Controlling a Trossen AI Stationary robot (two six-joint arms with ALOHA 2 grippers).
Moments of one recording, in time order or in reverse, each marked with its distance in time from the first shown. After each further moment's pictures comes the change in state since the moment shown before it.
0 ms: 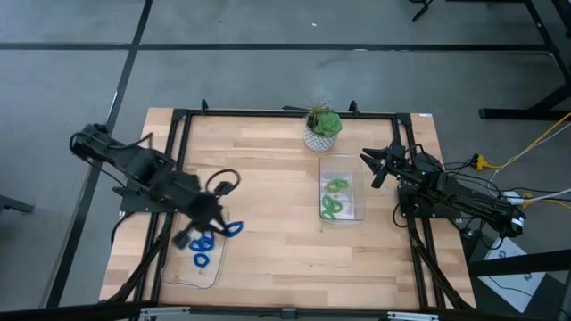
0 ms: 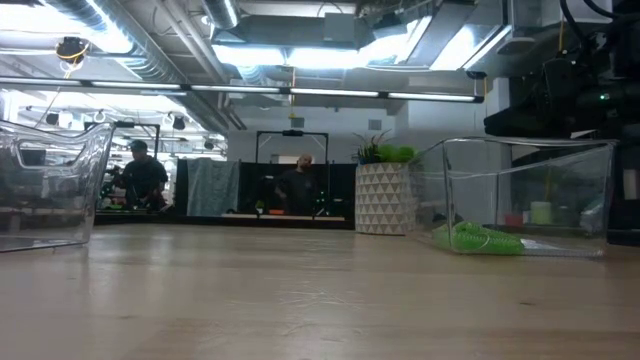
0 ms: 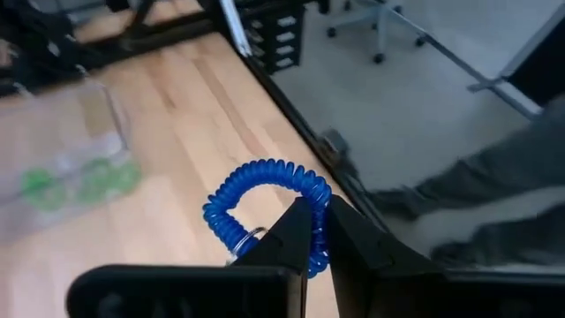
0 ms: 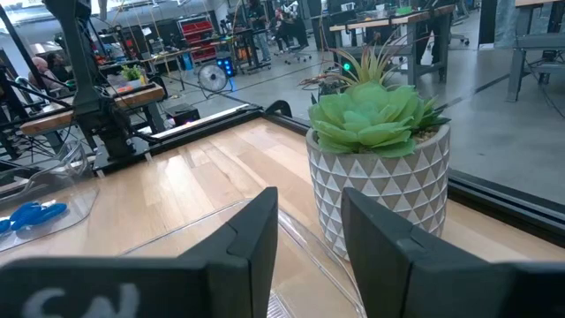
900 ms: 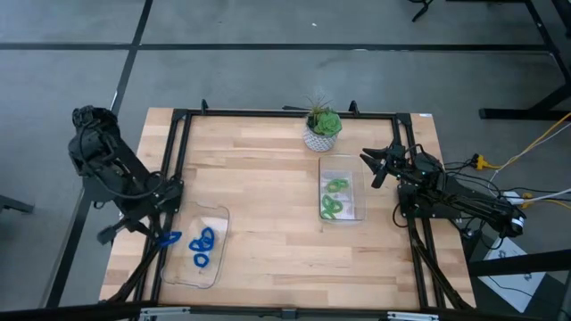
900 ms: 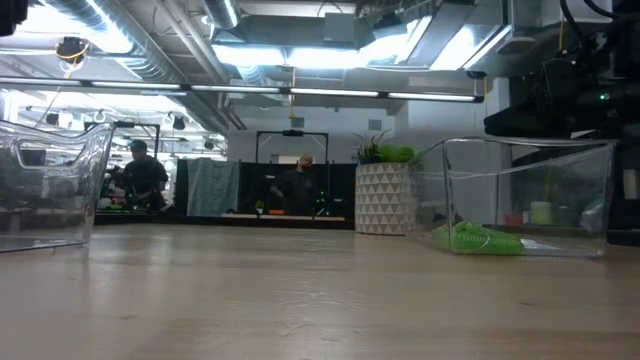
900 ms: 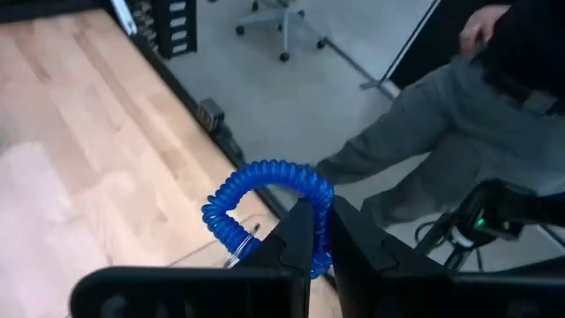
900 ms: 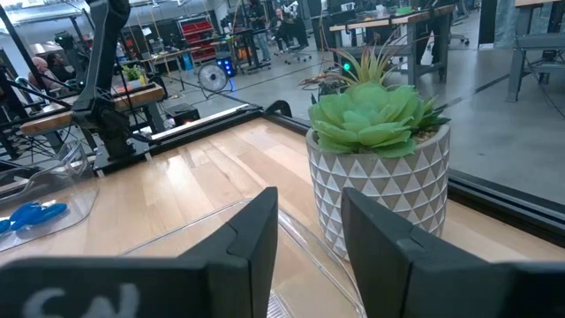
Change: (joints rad) left arm -0.420 -0.270 0.000 -0.208 -0.071 -0.309; right arm 0.000 0.000 0.000 0.000 0.000 0.000
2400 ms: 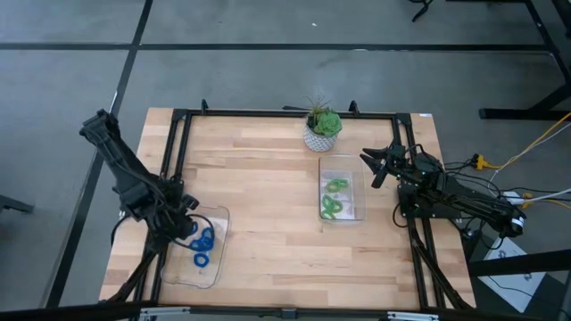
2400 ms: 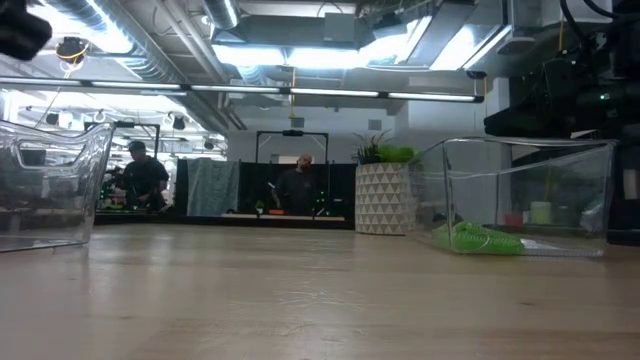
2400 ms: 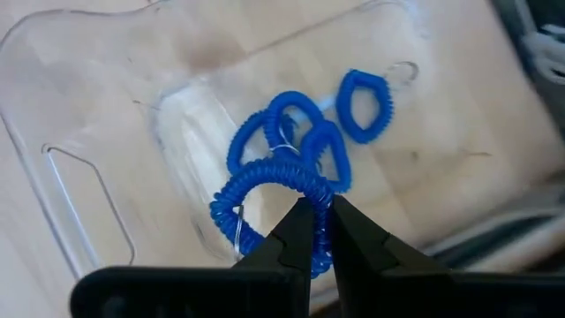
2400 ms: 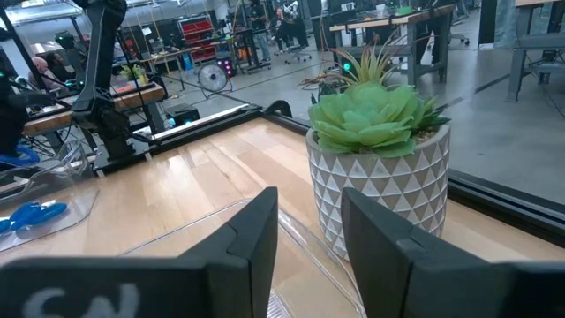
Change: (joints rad) left arm 0.003 0.035 -0.605 -0.026 -0.101 -0.056; right arm 0.000 0.000 0.000 0.000 0.000 0.000
